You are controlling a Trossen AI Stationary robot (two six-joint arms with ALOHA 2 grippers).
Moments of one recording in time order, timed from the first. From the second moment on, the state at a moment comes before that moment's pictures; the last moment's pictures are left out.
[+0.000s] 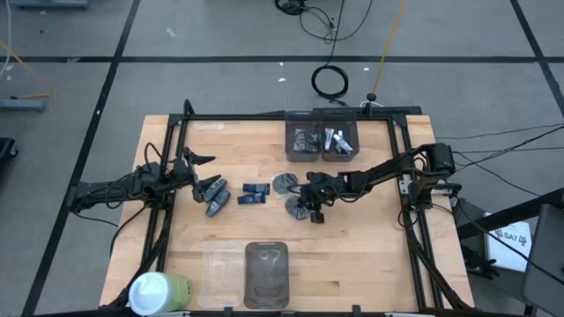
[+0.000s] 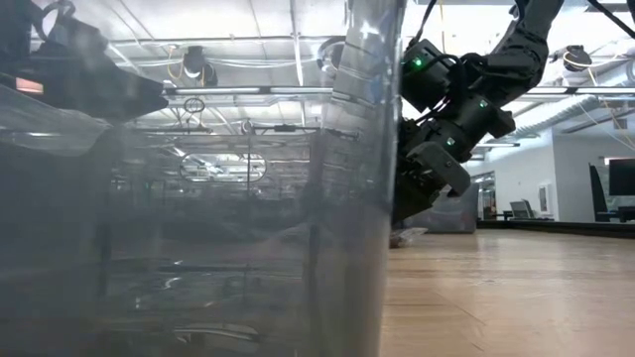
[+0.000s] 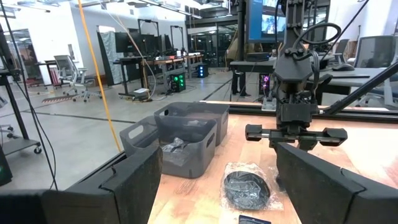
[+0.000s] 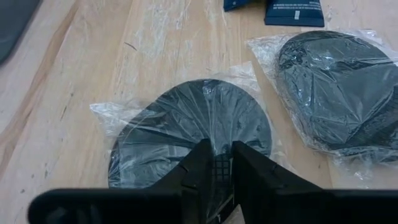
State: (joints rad) left arm 0.10 0.01 0.02 0.06 -0.21 0.07; right arm -0.03 1.79 0.71 0.24 -0.08 -0.07
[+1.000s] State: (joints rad) left arm 0.10 0.01 0.02 0.06 -0.21 0.07; right arm -0.03 1.79 0.71 0.25 -0.08 -0.07
